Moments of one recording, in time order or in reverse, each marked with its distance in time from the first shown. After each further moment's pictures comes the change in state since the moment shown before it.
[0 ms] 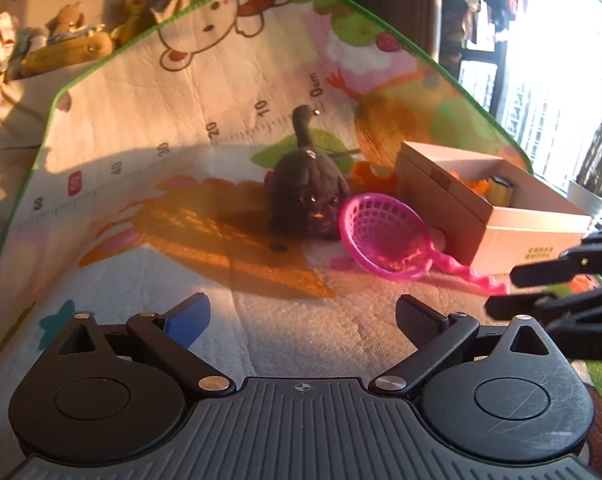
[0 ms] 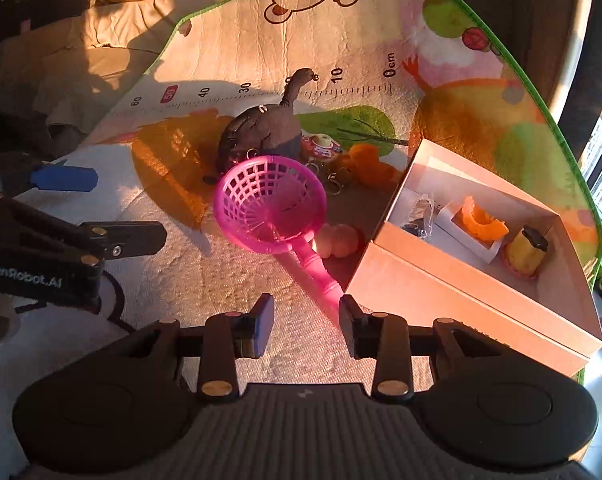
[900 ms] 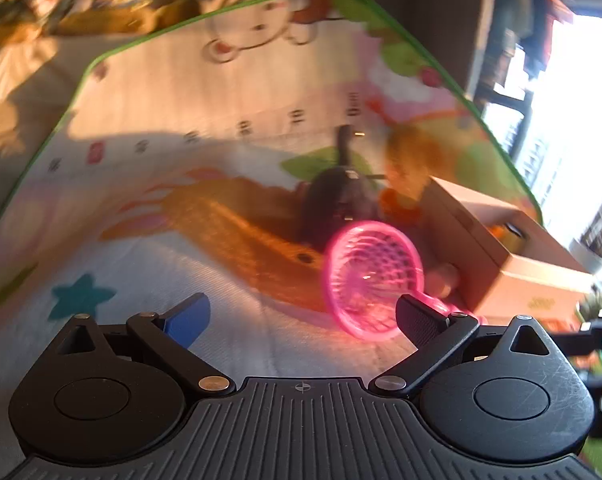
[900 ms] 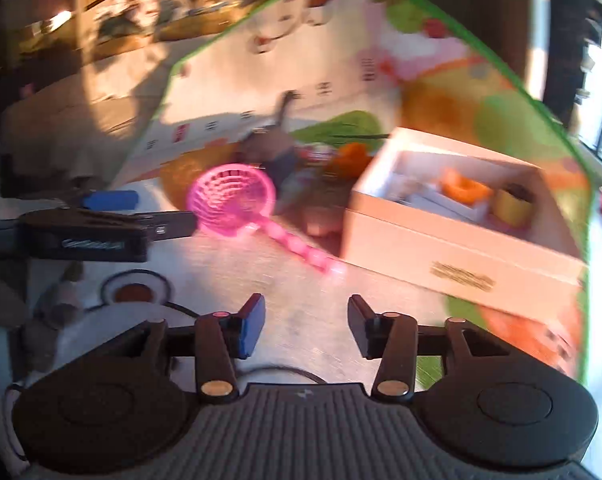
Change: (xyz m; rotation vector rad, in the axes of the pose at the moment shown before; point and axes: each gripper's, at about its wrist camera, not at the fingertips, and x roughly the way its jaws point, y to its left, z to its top) left arm -0.005 0.013 0.001 -0.088 -0.040 -0.033; right arm -0.065 -0.036 -0.047 0.214 -0.059 0.077
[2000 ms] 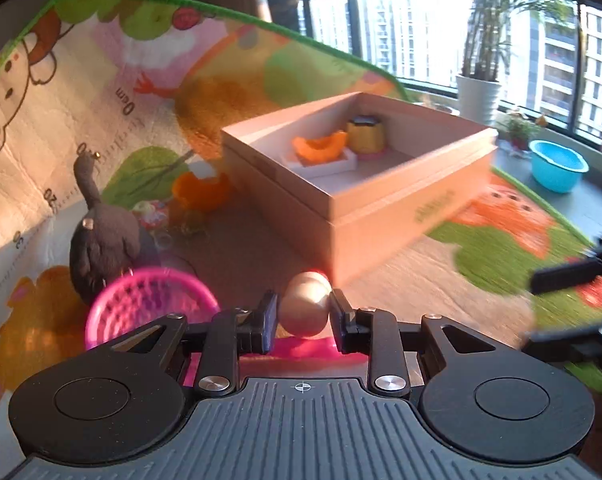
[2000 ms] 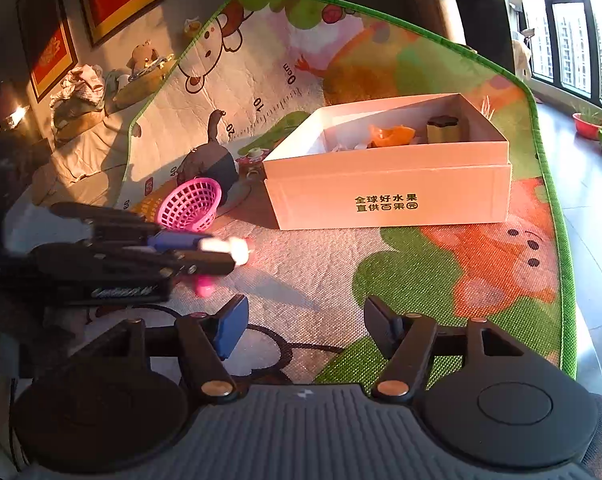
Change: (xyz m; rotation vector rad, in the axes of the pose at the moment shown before) left arm 0.053 -0.107 0.007 0.505 0.189 -0.285; right arm -0.004 -0.046 -0.044 0.248 -0.073 0.040
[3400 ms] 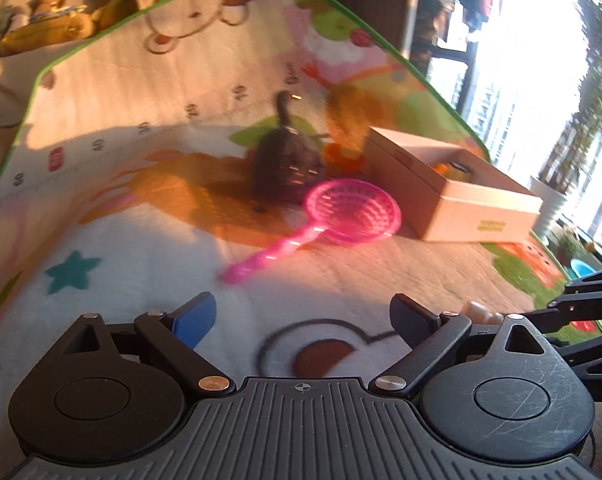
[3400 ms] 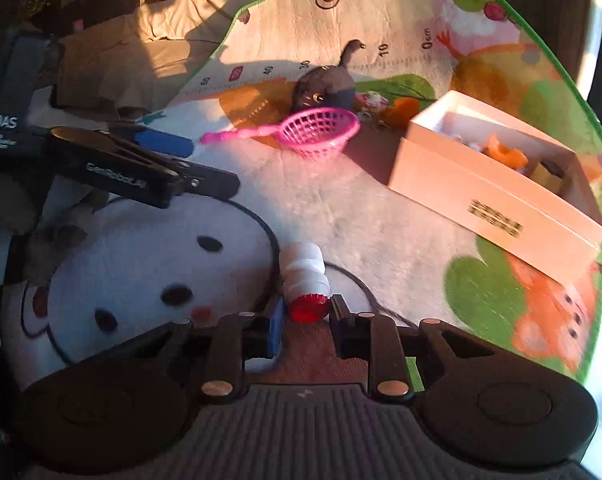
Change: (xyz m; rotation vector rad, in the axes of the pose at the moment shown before) left arm -0.084 0.042 -0.080 -0.402 -0.093 0.150; right arm -0.013 0.057 -0.008 -0.452 0.219 0.065
